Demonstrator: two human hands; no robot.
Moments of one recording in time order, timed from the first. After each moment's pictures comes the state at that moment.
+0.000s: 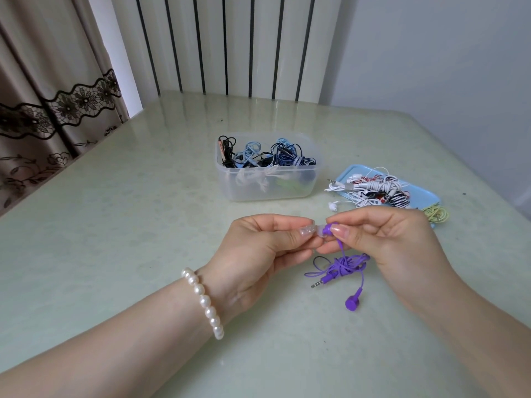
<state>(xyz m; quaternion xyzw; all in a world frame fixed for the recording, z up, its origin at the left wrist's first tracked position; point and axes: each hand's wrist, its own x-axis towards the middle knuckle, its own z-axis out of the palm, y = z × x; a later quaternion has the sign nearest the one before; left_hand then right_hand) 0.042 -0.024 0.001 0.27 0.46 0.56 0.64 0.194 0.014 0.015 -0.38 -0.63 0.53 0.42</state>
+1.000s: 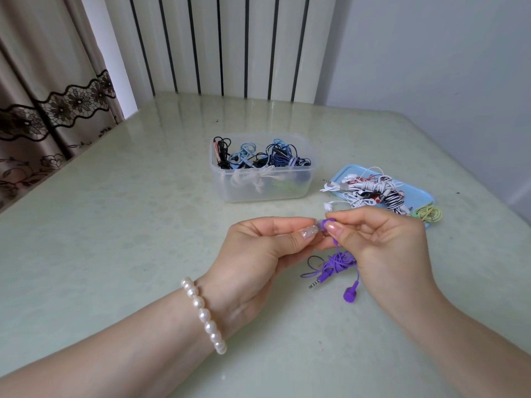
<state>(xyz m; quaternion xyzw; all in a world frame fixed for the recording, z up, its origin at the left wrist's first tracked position) 0.052 -0.032 0.007 0.28 0.42 0.59 0.63 0.185 0.010 0.003 -0.40 -0.62 0.44 0.51</state>
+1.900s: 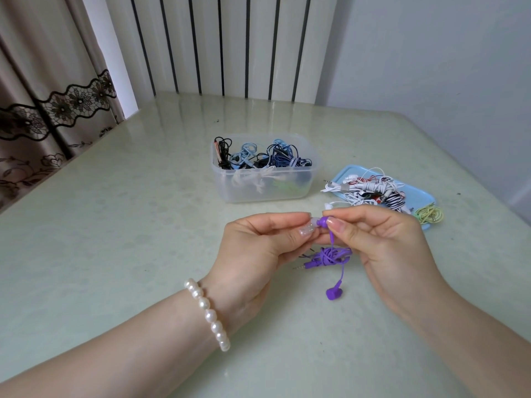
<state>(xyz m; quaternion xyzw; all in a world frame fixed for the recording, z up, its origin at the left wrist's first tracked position) 0.052 -0.028 0.002 0.26 0.43 0.63 0.60 0.191 0.018 0.002 -0.35 -0.57 0.57 0.49</state>
